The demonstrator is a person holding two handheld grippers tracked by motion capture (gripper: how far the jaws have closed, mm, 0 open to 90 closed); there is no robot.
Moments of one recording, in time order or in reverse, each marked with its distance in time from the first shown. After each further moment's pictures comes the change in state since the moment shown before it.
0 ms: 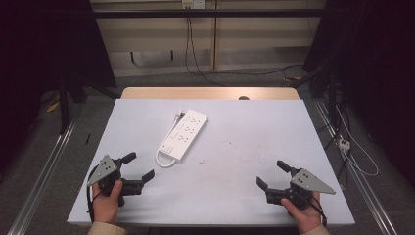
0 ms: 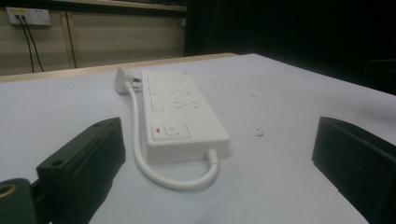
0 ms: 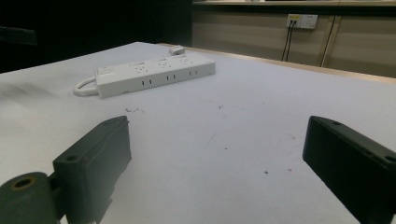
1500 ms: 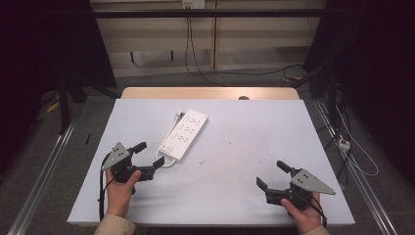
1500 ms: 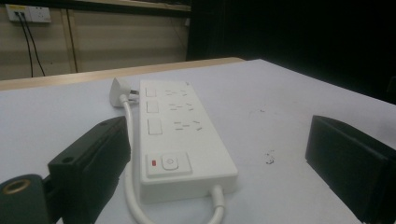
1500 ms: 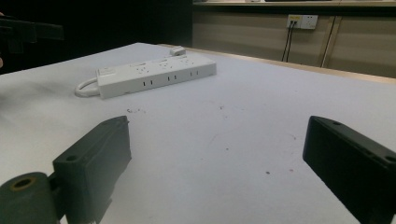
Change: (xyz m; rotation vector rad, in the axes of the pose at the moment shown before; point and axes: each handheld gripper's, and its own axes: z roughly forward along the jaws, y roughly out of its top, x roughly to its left) left arm 0.002 0.015 0.039 0.006 0.014 -0.023; right arm 0.001 0.000 -0.001 -0.002 0.001 -0.002
